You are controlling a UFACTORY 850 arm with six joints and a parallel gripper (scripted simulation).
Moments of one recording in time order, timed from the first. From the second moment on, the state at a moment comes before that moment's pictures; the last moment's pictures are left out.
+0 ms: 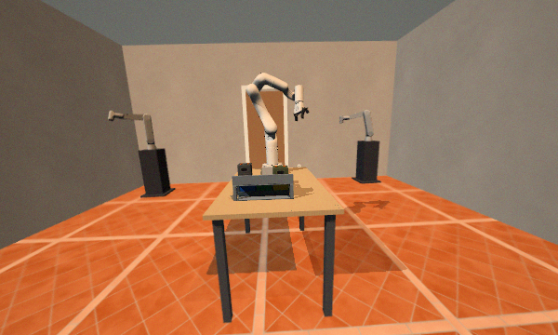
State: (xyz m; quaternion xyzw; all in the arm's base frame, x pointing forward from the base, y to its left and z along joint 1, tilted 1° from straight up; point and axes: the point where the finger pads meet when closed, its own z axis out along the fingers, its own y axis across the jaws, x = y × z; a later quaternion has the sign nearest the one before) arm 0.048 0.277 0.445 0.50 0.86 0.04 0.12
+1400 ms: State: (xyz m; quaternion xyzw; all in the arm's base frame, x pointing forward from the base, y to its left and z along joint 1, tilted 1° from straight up) arm 0.048 0.277 0.445 0.71 0.70 0.00 0.01
